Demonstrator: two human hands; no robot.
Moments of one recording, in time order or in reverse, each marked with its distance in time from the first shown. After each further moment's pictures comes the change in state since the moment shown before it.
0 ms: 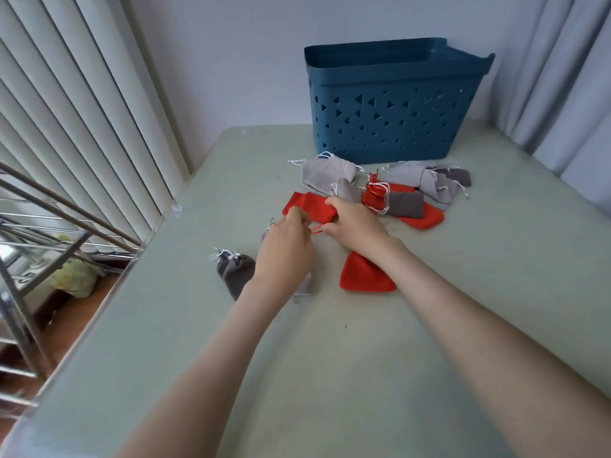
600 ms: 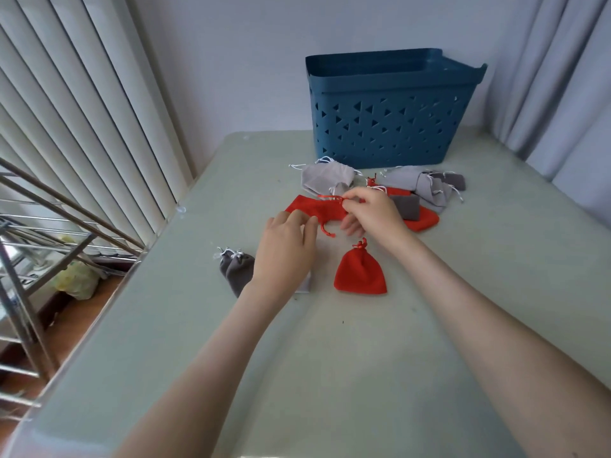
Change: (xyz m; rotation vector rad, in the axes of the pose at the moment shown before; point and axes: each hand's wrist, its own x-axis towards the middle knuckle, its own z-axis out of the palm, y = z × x) left_hand -0.013 0.009 -0.010 -0.005 0.182 0.140; right_hand -0.020 0.000 -0.037 0.702 0.068 0.151
